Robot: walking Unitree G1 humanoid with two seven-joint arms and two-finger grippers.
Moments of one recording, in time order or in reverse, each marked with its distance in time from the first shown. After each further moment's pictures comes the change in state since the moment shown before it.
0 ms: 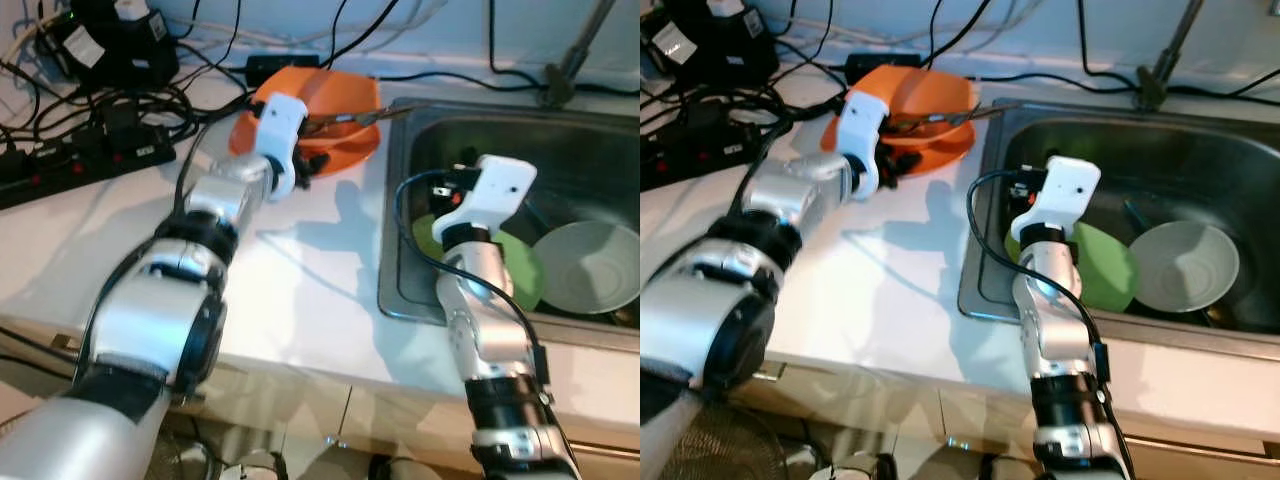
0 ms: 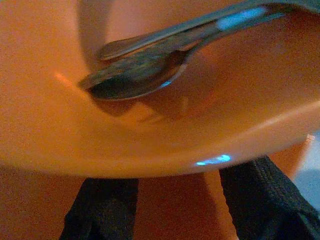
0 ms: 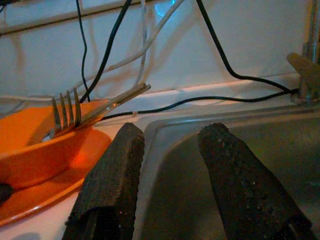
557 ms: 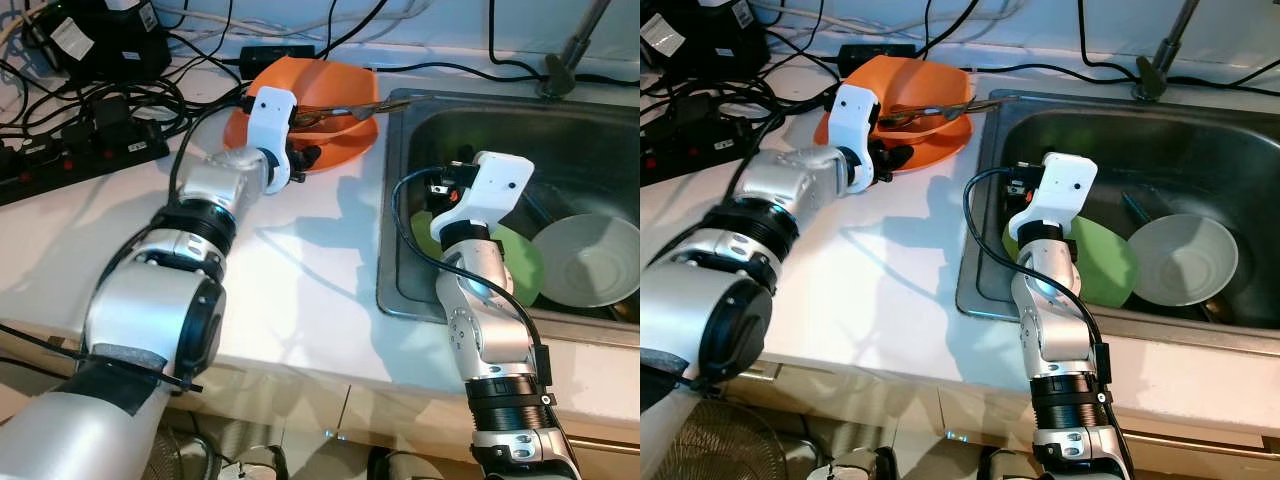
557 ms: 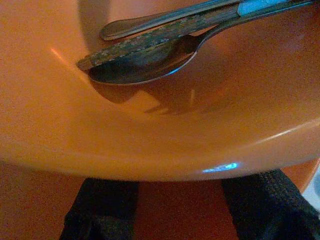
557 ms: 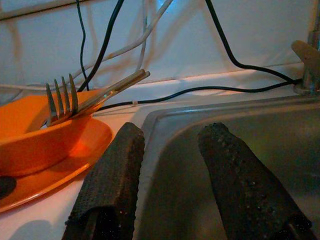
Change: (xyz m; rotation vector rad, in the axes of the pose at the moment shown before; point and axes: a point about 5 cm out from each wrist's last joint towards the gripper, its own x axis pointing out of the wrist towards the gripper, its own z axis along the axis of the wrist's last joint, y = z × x) left arm -0.002 0.004 0.002 -0.068 0.048 0.007; right arm 0.002 0.002 0.001 -0.002 0.027 0.011
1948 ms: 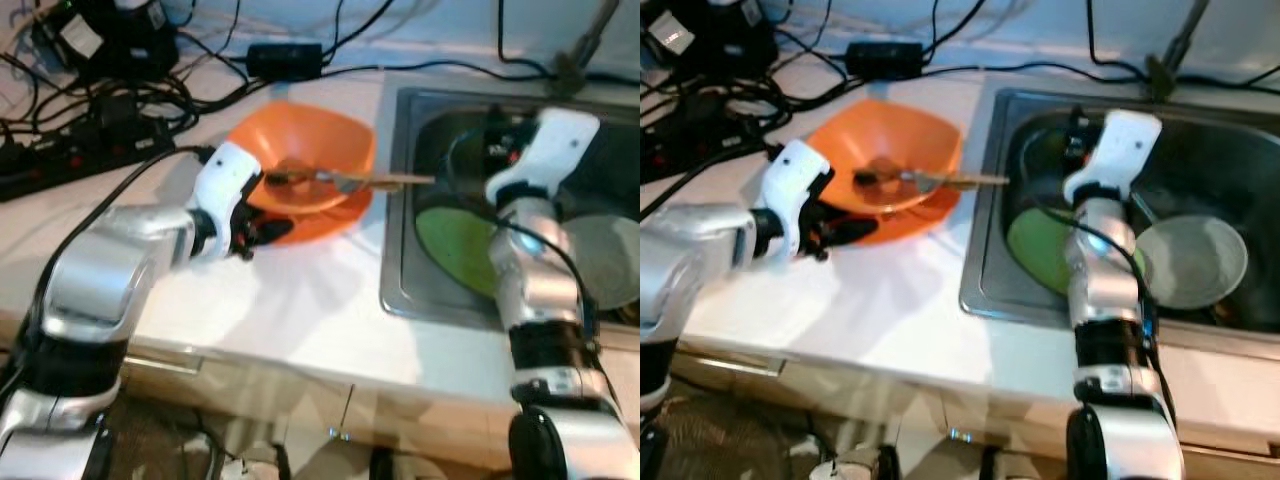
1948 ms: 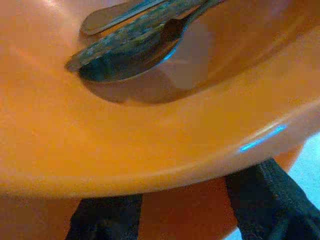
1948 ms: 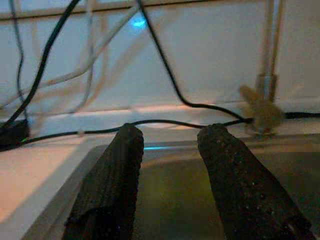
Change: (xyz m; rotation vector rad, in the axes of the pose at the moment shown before) left arm -0.124 -0.008 -0.038 0.220 0.155 -0.243; right arm 0.044 -0.054 0.022 -0.112 -0.063 -0.096
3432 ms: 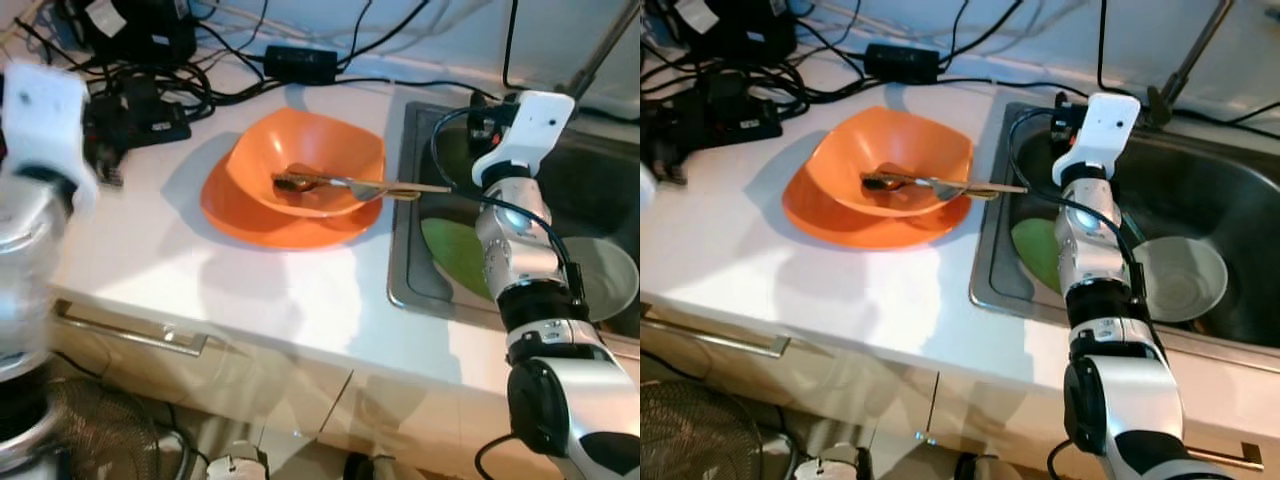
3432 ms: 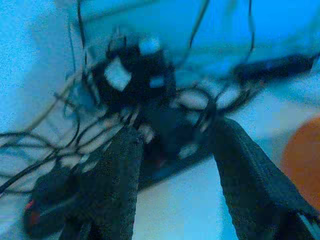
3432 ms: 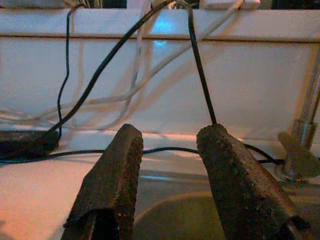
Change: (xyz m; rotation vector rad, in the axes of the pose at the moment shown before) left arm -0.079 0.064 0.020 0.051 -0.434 0.814; right arm 0.025 0.006 -0.003 -0.003 -0.010 0.032
